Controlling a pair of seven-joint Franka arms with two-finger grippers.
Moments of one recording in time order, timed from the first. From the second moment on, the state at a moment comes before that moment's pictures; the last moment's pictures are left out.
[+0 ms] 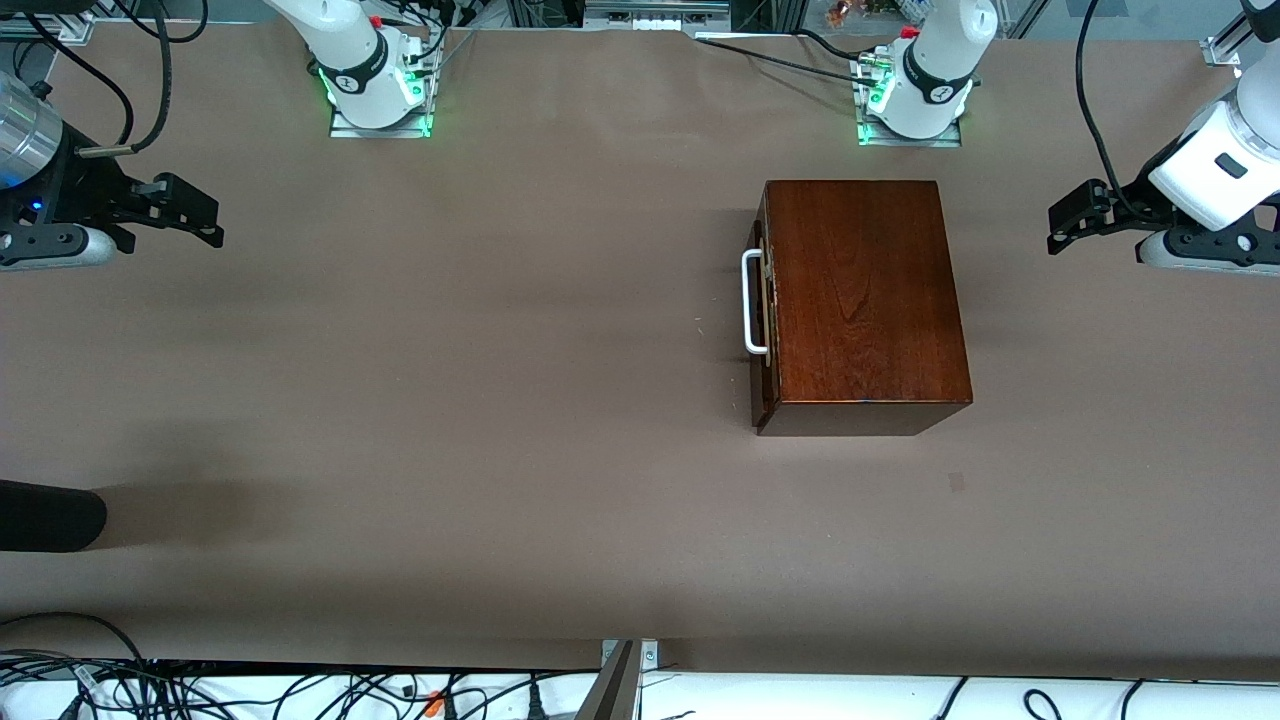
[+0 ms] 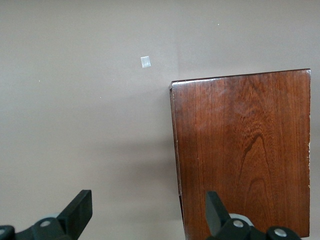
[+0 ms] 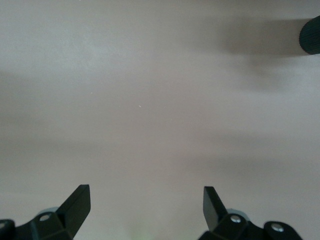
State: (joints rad) left arm -0.04 -0.03 -0.02 -1.67 0.00 1.61 0.01; right arm 0.12 0.03 -0.04 -1.55 0.01 1.54 0.00
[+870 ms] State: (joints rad) left arm -0.04 -0.01 -0.07 -1.67 0.00 1.56 0.00; right arm 0.12 0.03 -0.04 -1.55 0.01 1.54 0.00
